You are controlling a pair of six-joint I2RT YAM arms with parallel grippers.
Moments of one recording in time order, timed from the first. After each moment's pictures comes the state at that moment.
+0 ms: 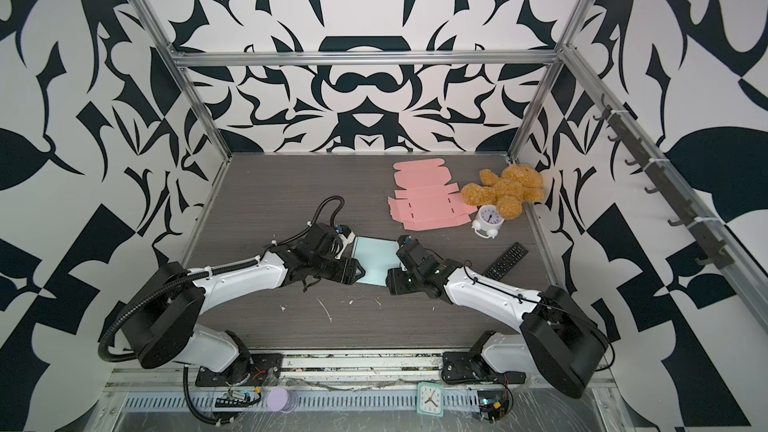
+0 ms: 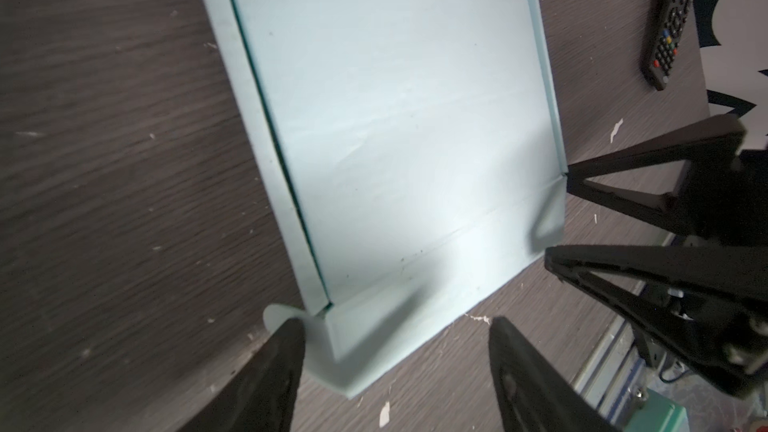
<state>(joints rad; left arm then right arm) -0.77 1.50 0.76 -0.19 0.31 -0.47 0.74 1.29 0.60 -0.32 -0.10 0.57</state>
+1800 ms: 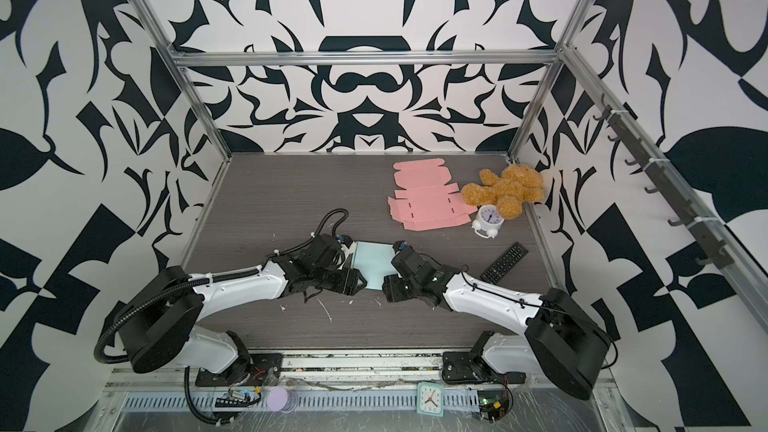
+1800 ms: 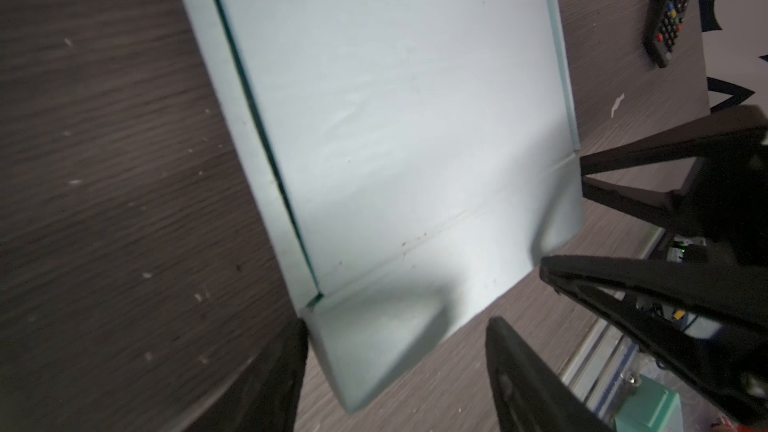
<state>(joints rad) -0.84 1.45 0.68 -0.14 0.28 -0.56 0.83 1.26 0.58 -0.32 -0.06 0.61</state>
